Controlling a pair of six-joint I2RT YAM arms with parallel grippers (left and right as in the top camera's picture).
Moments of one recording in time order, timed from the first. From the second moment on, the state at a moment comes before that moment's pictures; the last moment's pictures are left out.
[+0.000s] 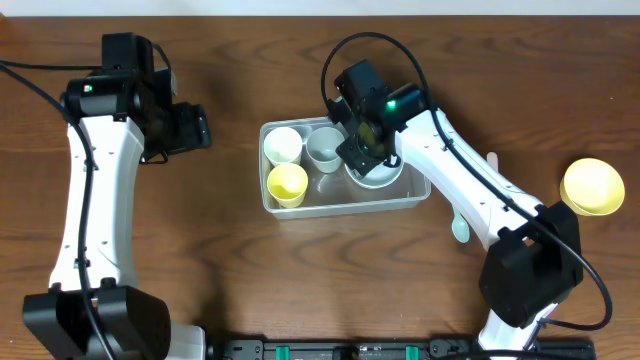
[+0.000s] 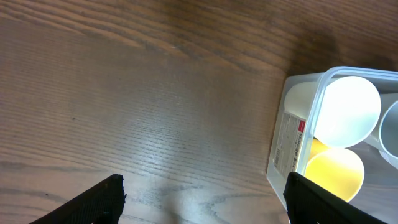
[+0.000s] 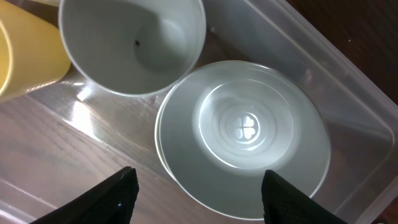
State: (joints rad) left arm 0.08 1.63 1.58 -1.25 0.07 -0.15; right arm 0.57 1.90 1.63 -1.05 0.05 -0.11
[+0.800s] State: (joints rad) left arm 0.08 1.63 1.58 -1.25 0.07 -0.15; right arm 0.05 1.69 1.63 -1.12 0.21 0.37
